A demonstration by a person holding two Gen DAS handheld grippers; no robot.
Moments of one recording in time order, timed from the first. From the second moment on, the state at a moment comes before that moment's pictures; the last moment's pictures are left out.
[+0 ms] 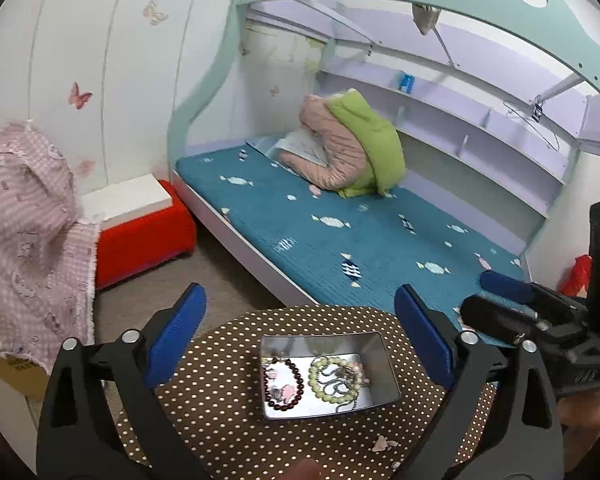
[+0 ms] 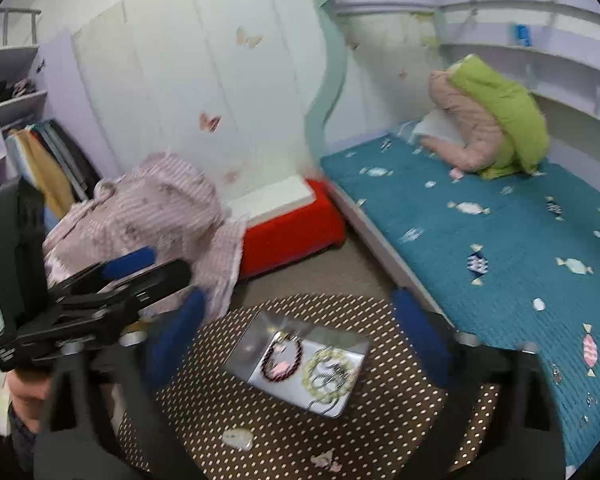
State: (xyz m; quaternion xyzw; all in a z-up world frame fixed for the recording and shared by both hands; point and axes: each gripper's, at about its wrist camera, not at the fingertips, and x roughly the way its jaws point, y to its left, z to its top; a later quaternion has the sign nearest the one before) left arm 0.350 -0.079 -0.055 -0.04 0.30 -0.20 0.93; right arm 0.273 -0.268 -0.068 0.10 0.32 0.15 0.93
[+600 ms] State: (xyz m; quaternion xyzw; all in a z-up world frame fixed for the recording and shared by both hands) left arm 0.282 -0.054 -0.020 0.00 0.24 -0.15 0.96; right arm 0.240 -0.269 -0.049 0.10 0.29 0.13 0.94
